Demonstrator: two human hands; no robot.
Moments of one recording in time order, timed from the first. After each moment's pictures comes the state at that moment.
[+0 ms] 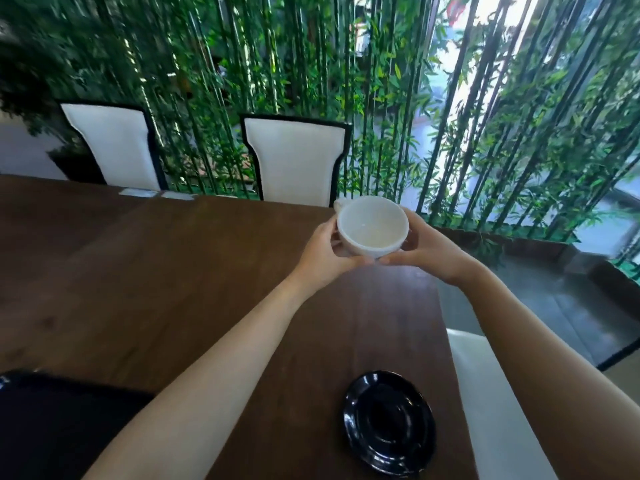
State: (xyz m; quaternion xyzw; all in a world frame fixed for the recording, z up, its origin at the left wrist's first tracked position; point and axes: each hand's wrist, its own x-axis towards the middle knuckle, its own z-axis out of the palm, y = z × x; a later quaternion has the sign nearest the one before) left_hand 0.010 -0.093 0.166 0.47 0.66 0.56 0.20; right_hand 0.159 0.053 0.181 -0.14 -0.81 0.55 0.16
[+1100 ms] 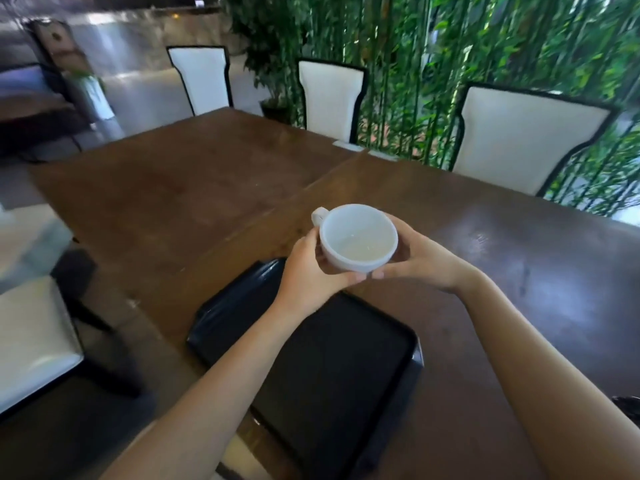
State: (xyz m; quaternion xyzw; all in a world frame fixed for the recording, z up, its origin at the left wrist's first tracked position) left_hand -0.109 -0.519 0.141 0.23 0.79 0.56 0.04; right_hand -0.074 -0.311 0.151 0.09 -0.83 0.55 -0.03
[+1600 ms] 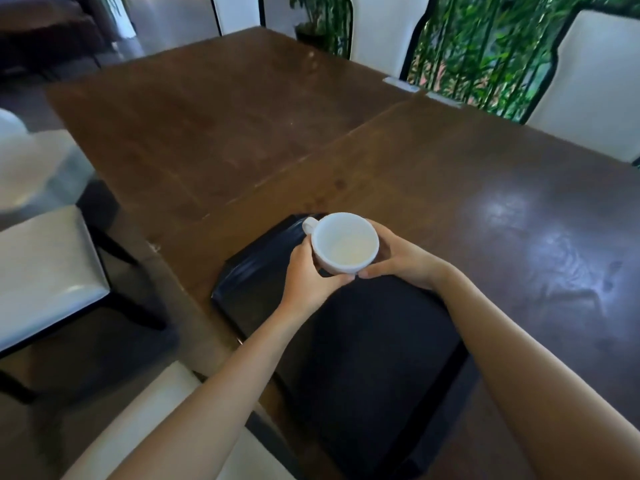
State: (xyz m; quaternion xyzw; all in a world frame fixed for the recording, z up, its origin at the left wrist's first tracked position) left_hand -0.161 -0.569 0.010 0.08 0.83 0.54 0.05; right_hand -0.164 -0.374 0.027 0.07 -0.77 0.59 -0.21
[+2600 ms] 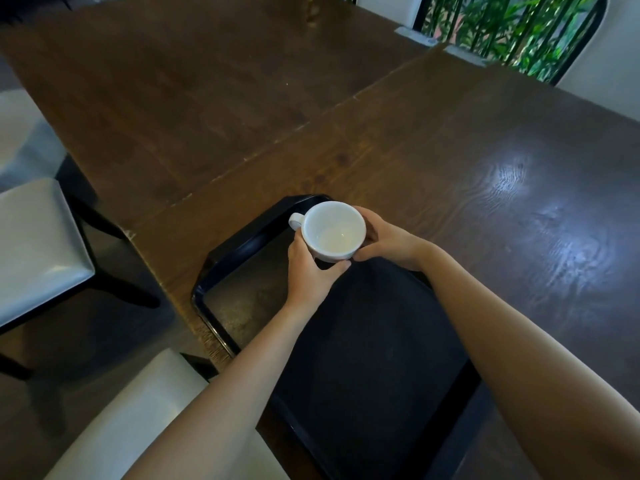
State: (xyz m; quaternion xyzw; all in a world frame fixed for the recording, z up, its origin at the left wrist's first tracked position) left_hand -0.198 -0.548 -0.057 0.00 0.83 0.55 0.03; right_hand -0.228 -0.374 -0.029 0.01 -0.76 0.59 -0.28
